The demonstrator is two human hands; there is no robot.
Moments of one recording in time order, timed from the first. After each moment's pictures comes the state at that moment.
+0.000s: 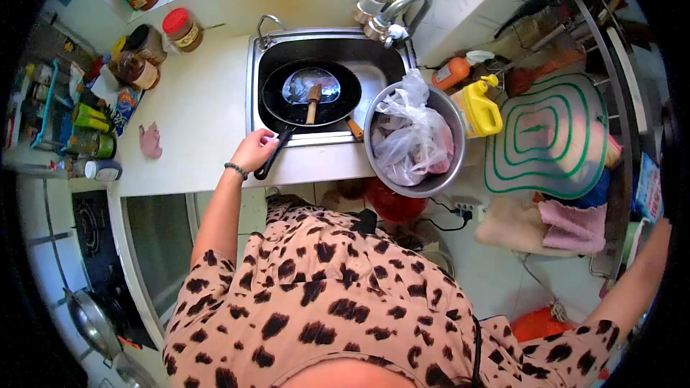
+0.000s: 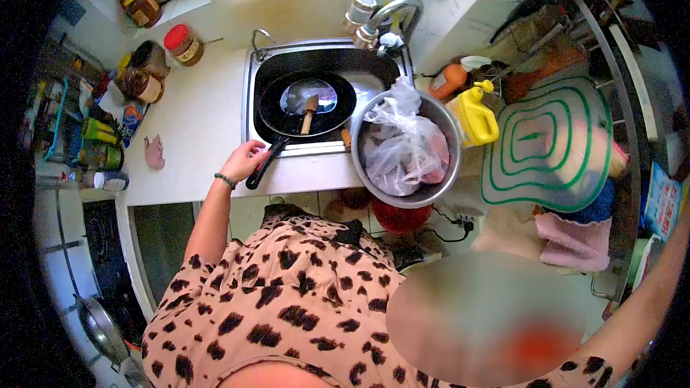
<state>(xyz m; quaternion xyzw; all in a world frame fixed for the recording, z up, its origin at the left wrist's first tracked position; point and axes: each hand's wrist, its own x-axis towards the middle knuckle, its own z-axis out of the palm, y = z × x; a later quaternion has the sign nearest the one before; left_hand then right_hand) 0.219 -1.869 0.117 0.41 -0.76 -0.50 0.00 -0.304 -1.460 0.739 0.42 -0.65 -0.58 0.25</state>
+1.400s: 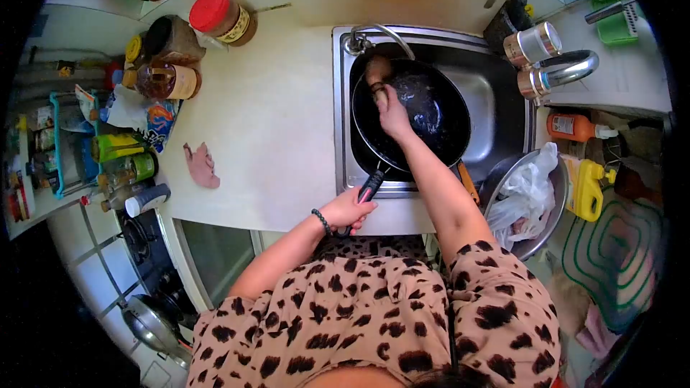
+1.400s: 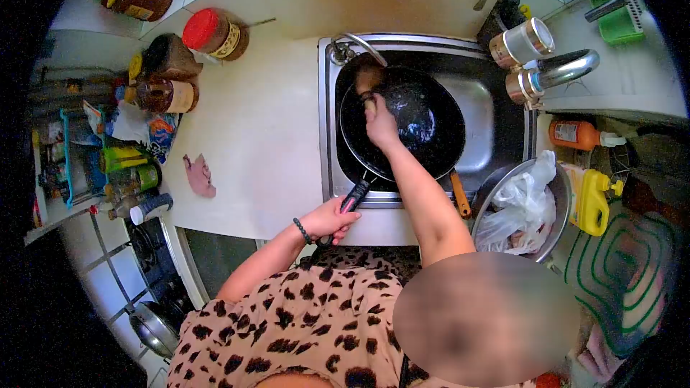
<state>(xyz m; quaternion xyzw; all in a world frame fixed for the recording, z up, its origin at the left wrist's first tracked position) 0.210 -1.909 0.080 0.37 -0.40 -0.81 -0.21 -0.009 -1.943 -0.050 0.36 -0.81 0.38 -0.27</state>
